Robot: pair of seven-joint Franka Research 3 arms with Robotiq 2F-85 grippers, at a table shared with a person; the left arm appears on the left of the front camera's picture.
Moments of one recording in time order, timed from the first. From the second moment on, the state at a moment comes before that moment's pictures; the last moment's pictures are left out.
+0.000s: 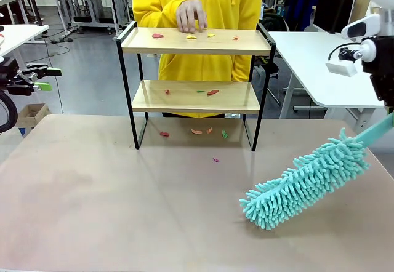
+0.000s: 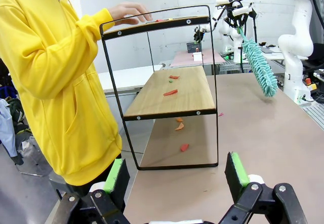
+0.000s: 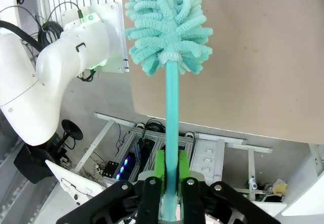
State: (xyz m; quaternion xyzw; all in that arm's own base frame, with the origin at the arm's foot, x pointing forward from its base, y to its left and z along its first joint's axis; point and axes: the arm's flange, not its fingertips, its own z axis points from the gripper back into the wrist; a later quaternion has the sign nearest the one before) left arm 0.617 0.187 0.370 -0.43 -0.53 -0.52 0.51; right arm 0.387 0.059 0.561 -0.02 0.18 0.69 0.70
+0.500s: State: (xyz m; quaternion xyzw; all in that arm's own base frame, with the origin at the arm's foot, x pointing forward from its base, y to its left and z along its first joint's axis) left arm 0.617 0.187 0.370 -0.43 -0.53 -0.52 0.51; right arm 0.387 0.059 0.561 -0.02 0.18 0.69 0.70
